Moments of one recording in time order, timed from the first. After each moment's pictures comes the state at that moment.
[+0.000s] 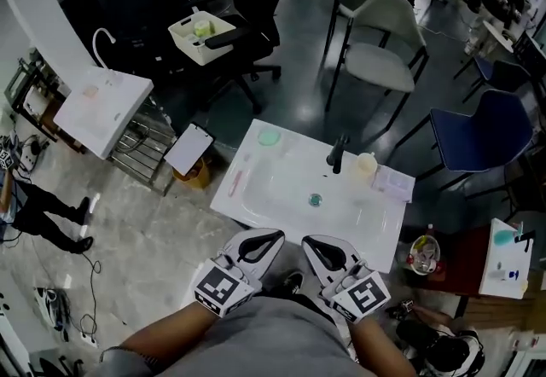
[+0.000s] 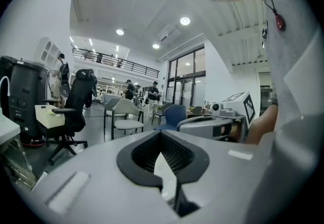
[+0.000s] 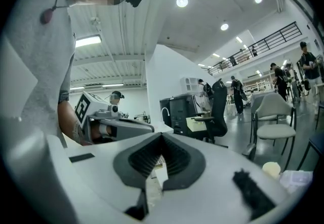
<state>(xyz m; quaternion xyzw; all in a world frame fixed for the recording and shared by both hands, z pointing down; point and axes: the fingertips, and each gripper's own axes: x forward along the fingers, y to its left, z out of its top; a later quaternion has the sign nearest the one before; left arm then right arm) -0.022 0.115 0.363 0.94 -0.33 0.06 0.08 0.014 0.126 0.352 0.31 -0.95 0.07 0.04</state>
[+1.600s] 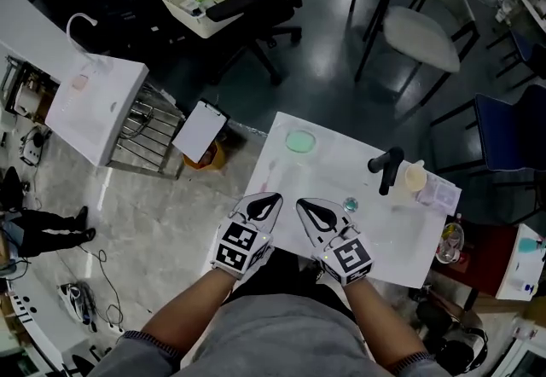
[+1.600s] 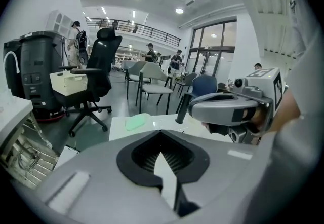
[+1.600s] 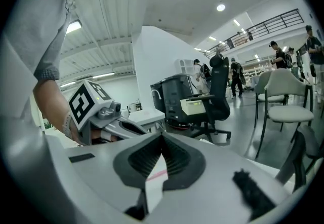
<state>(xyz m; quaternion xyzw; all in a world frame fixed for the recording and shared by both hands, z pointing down) -0.129 -0.093 0.546 0.87 -0.38 0.23 0.21 -0.096 -0.082 0.492 0.31 -0.94 0.13 0.11</state>
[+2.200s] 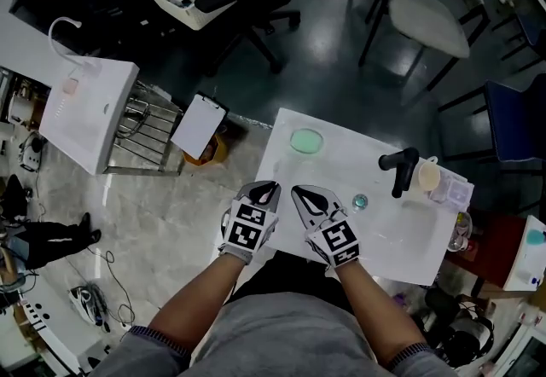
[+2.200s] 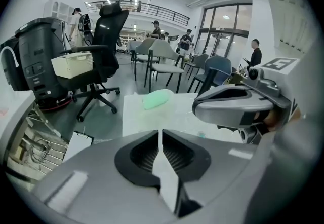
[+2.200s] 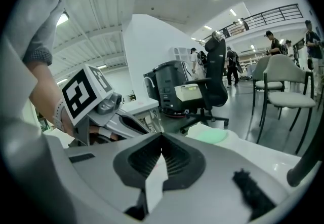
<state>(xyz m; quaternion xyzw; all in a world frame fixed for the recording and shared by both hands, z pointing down) -0.158 -0.138 0.630 0.82 -0.38 0.33 0.27 -0.125 -0.130 0.572 0.32 -0.92 0.18 0.16</state>
